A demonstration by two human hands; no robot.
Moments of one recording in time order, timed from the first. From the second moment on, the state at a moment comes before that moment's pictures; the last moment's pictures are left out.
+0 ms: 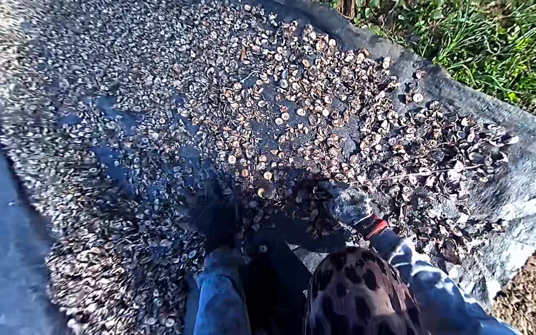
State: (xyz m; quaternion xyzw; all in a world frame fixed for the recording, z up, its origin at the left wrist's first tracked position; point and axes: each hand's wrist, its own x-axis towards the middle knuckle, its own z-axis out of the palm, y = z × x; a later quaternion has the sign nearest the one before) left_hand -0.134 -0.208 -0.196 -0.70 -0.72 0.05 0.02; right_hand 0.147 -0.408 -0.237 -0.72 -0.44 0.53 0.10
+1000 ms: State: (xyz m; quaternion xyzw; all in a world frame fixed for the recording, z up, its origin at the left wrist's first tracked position) left_hand -0.242 -0.171 -0.219 -0.81 -0.56 -0.12 -0.16; right_hand 0.068 -0.118 -0.176 -0.63 -0.70 0.33 0.04
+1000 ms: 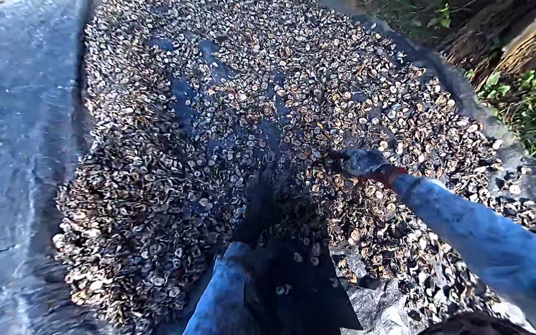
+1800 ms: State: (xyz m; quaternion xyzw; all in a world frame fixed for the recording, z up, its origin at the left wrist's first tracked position) left_hand -0.303 -0.104 -0.243 -0.72 -0.67 -0.20 -0.06; right_hand 0.012 -0.081 -0.219 -0.63 -0.75 0.20 0.06
